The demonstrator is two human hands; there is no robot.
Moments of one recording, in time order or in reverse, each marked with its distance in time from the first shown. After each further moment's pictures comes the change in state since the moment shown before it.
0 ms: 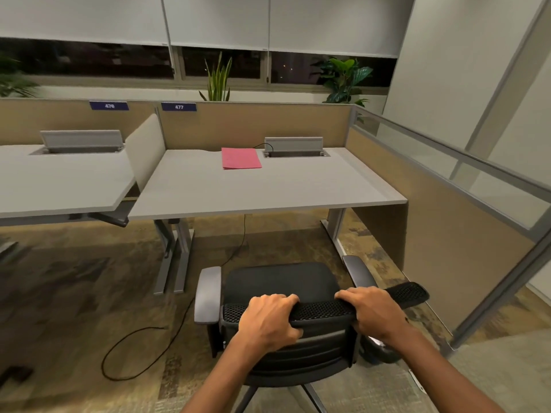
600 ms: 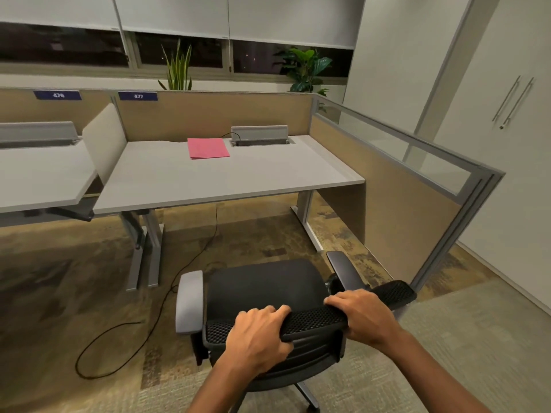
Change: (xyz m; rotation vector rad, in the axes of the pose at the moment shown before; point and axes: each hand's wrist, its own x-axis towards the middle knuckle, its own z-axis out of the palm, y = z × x) left_hand -0.095 0.069 0.012 0.019 -0.089 0.036; right_hand -0.120 -0.032 -0.007 0.007 -0.029 0.031
